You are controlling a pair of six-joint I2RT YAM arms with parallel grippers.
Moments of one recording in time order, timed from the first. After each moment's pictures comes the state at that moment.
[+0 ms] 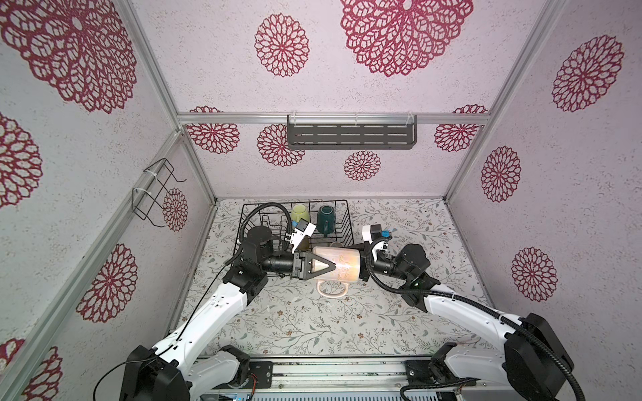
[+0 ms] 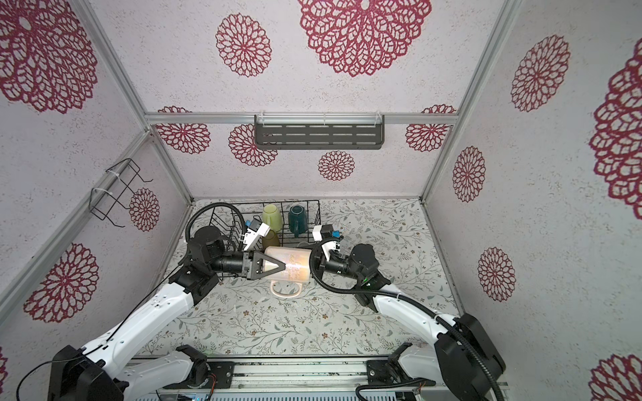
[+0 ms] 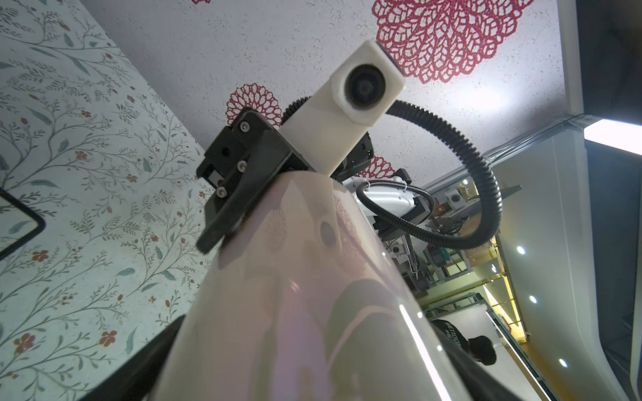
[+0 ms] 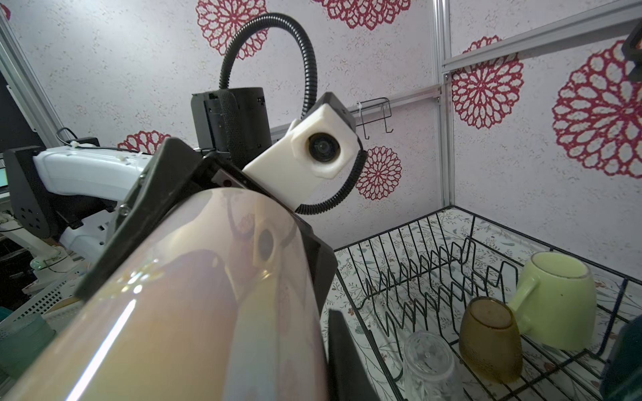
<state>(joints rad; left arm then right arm) -0.45 1.15 0.84 0.17 1.13 -0.85 0.68 1.22 0.68 0.74 -0.69 0.36</state>
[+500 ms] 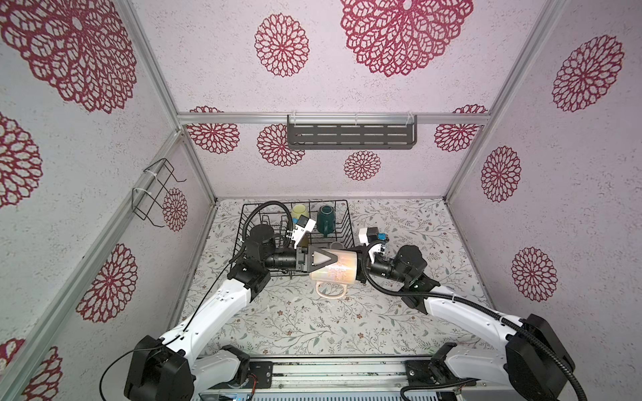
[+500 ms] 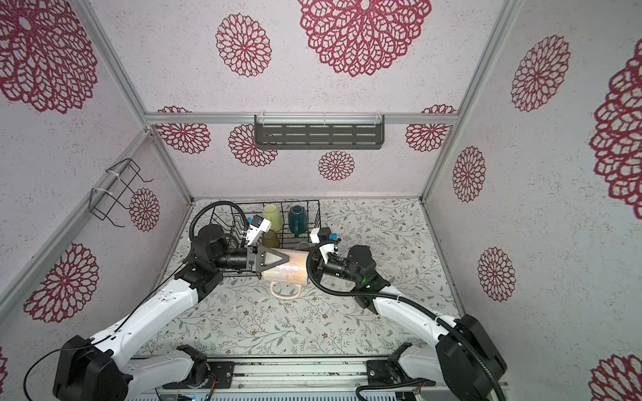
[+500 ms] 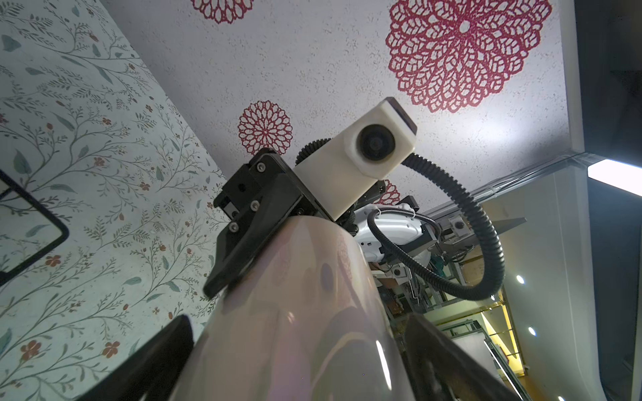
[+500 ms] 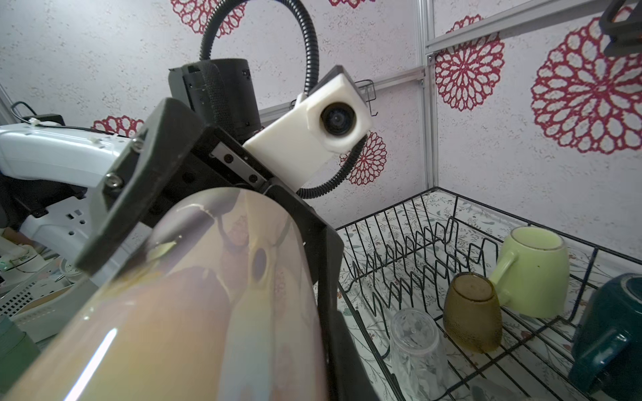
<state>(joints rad) -0.45 1.19 0.84 0.25 1.09 -0.93 0.69 1.22 0.67 0.67 -0.61 0.31</state>
